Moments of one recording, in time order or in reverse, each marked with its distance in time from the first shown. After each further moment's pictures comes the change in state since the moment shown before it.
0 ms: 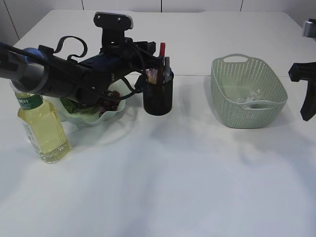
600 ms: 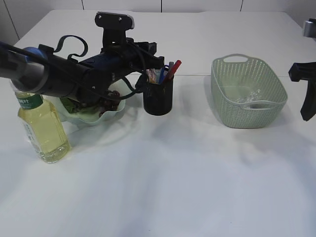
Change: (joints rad) left arm -0.005 0.000 0.000 0.000 0.010 0.000; right arm 0.000 -0.001 0.000 -0.001 0.000 -0.002
